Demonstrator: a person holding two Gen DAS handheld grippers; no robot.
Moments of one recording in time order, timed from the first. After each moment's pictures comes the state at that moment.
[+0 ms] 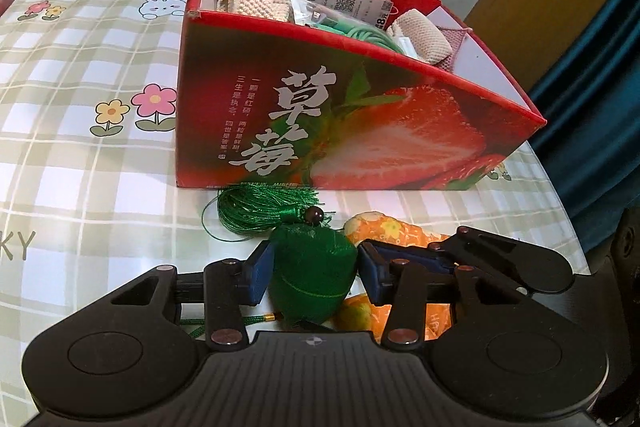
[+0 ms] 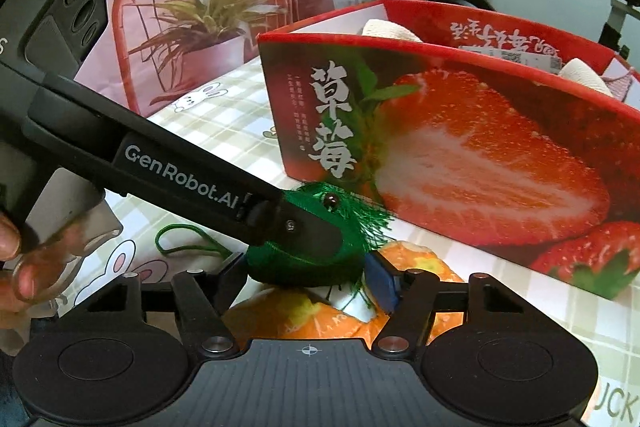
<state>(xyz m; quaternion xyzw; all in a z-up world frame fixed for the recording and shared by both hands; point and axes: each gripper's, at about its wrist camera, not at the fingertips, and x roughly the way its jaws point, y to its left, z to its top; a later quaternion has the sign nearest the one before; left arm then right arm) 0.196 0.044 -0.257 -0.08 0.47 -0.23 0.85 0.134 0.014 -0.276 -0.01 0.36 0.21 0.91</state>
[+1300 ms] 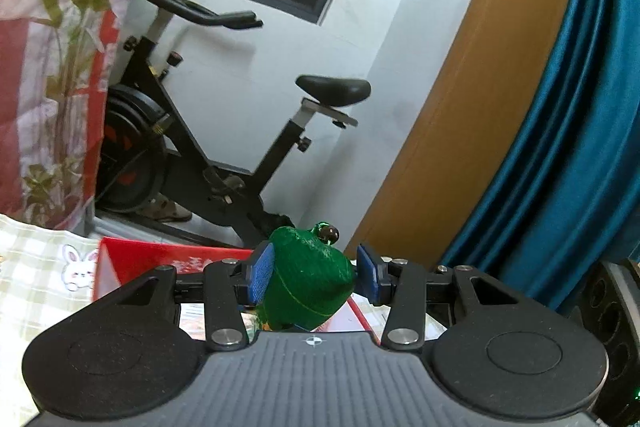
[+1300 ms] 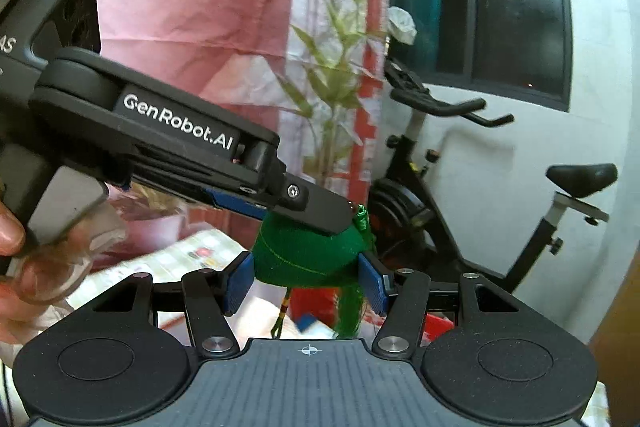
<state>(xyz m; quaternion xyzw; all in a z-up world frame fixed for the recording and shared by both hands) 0.249 -0.021 -0.083 -0.11 0.25 -0.30 0.91 0.194 -0.062 -0.100 -0.08 0.14 0.15 0.97</state>
